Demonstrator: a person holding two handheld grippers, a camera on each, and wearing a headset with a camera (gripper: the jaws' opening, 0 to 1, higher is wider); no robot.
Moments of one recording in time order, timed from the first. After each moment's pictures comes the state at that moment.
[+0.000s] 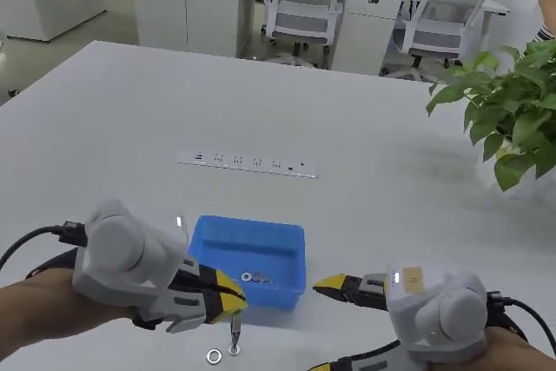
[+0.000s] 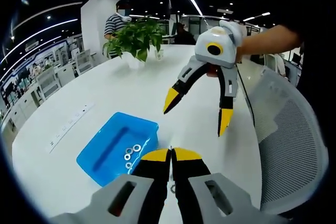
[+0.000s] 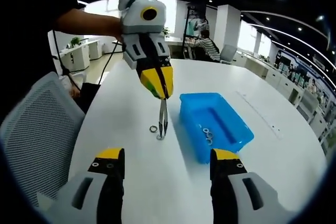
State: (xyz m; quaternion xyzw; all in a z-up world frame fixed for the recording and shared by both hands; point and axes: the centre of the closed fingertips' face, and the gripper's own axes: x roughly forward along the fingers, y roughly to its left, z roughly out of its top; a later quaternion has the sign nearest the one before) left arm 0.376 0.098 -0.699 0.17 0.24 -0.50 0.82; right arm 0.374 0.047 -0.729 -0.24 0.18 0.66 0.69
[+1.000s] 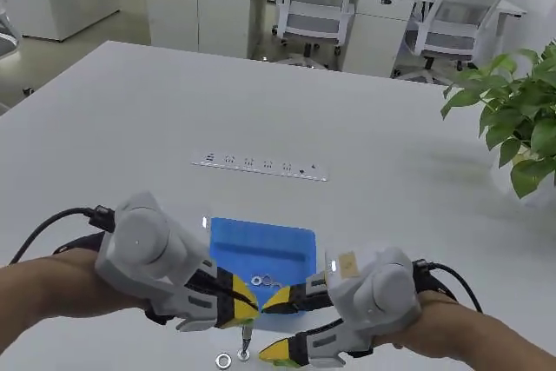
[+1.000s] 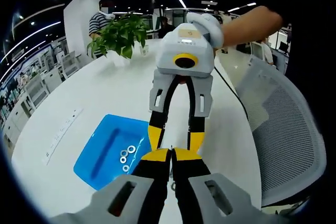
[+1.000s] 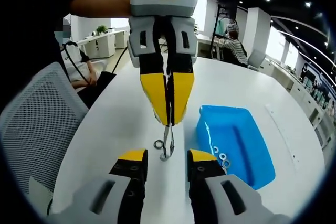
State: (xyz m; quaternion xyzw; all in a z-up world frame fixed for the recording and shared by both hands) left arm 0.374 0.092 -0.702 0.20 0.25 -0.55 0.77; right arm 0.372 0.106 -0.749 -0.28 0.18 0.73 0.60
